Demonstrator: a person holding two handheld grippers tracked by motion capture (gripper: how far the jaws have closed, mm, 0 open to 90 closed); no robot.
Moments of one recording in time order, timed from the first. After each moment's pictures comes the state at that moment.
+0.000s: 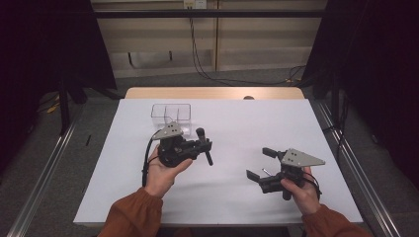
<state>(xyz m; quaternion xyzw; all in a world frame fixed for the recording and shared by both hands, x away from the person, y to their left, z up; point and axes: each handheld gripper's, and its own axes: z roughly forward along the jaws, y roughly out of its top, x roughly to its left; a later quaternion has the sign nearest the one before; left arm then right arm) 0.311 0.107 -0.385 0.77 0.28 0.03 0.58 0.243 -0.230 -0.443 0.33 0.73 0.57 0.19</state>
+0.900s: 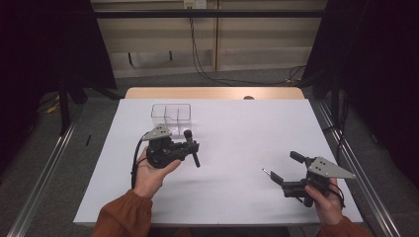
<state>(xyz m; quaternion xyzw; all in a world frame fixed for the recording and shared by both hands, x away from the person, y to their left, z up) 0.315 0.134 -0.395 0.78 0.31 0.04 0.55 0.215 -0.284 -0.447 0.37 0.70 0.56 0.26</state>
